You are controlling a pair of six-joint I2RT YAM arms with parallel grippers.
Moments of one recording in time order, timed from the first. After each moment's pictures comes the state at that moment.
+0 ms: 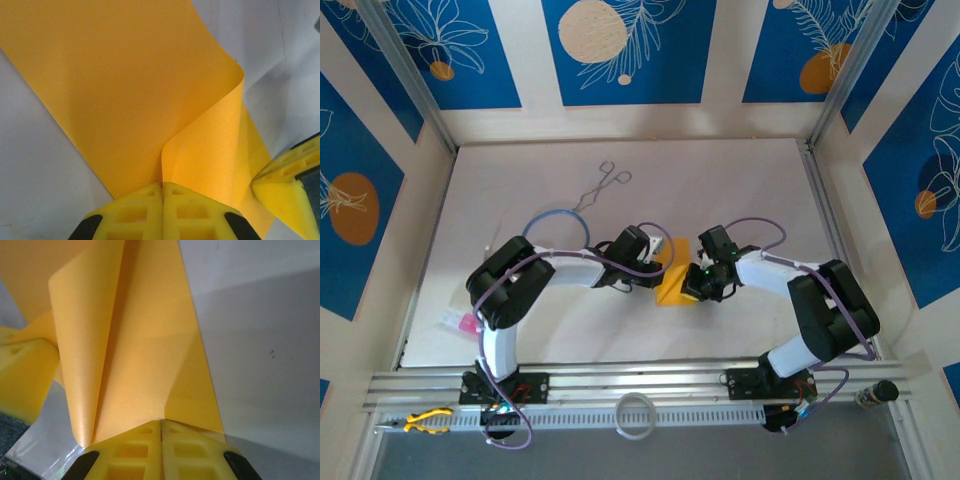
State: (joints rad) left arm -0.82 1.91 1.00 0.05 0.30 -0.48; right arm 0.44 1.50 0.67 -0.43 -0.40 0.78
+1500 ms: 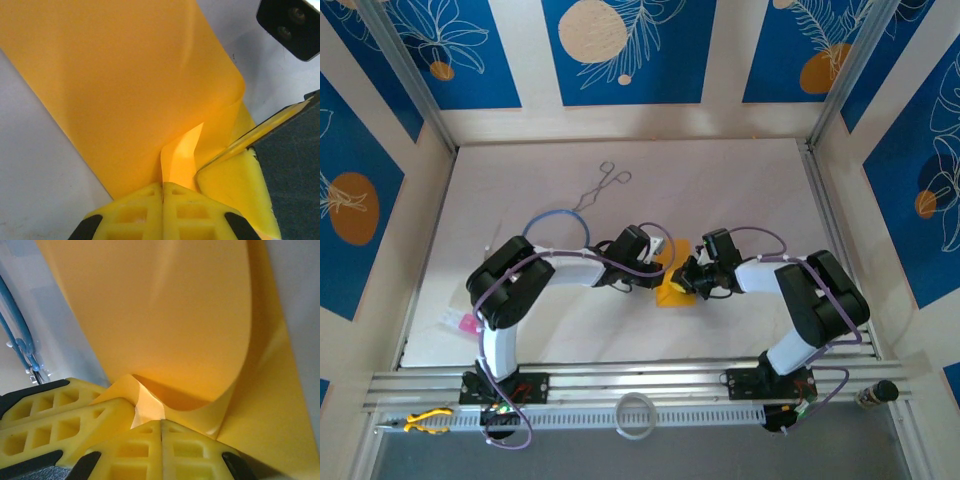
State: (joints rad) left arm -0.82 1.91 1.01 0.03 0.31 -0.46; right arm 0.40 1.59 0.55 0.05 -0.58 1.04
